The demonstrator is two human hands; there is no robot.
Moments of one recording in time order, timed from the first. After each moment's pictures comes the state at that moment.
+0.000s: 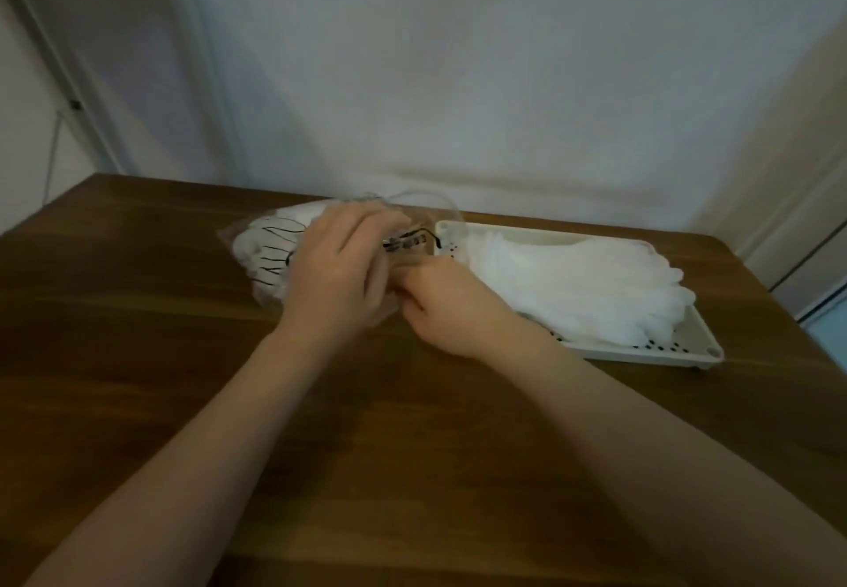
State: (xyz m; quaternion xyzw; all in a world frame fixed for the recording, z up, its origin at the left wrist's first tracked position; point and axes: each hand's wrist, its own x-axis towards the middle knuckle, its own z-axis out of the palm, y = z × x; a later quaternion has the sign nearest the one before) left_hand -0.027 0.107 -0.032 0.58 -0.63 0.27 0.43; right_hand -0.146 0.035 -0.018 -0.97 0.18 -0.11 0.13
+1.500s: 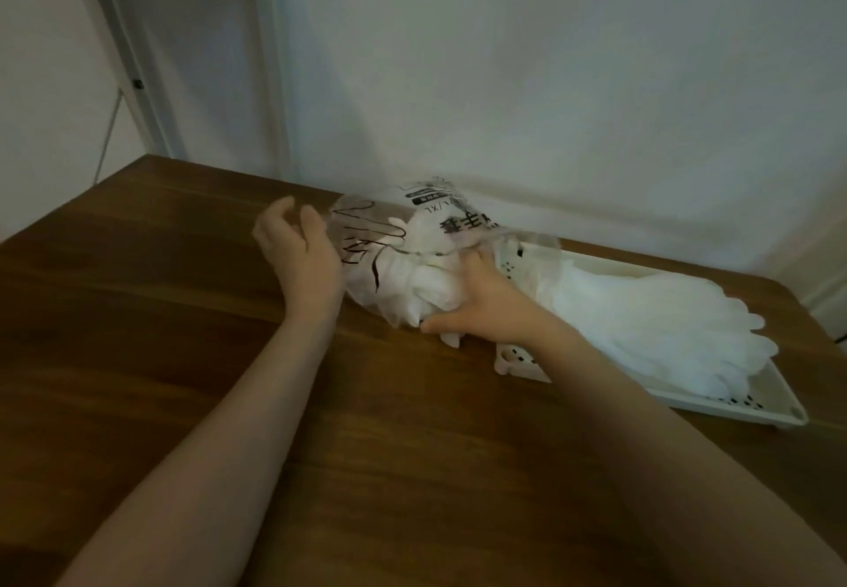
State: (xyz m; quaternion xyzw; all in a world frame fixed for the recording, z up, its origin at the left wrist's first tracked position) left_hand 0.065 0.102 -0.054 0.69 -0.14 -0.02 0.71; right_hand -0.089 0.007 -0.041 -0.92 0.30 -0.04 0.25
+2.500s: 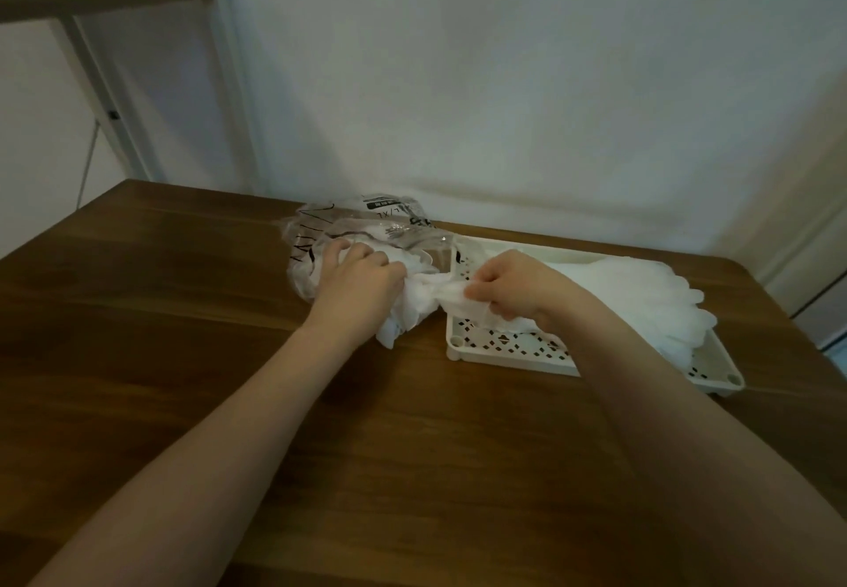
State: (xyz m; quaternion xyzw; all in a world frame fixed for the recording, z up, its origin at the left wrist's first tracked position) left_hand 0.000 0.089 -0.054 0.80 -0.58 0.14 0.06; right_hand -0.156 -0.011 -0.004 -0.83 0.41 -0.02 0.37
